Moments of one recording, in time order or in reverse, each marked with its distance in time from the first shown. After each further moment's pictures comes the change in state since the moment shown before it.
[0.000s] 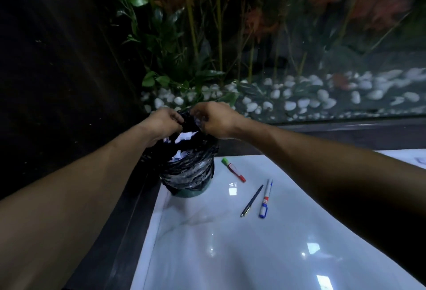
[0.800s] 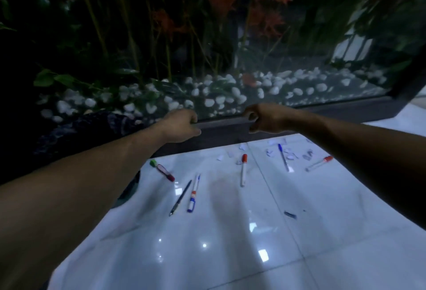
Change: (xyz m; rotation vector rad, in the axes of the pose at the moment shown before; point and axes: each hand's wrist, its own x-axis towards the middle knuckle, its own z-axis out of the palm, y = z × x) left_hand -0.030 0.163 0.149 0.383 -0.242 0.489; right_hand -0.194 0.171 -0.130 -0.324 -0.042 0.519
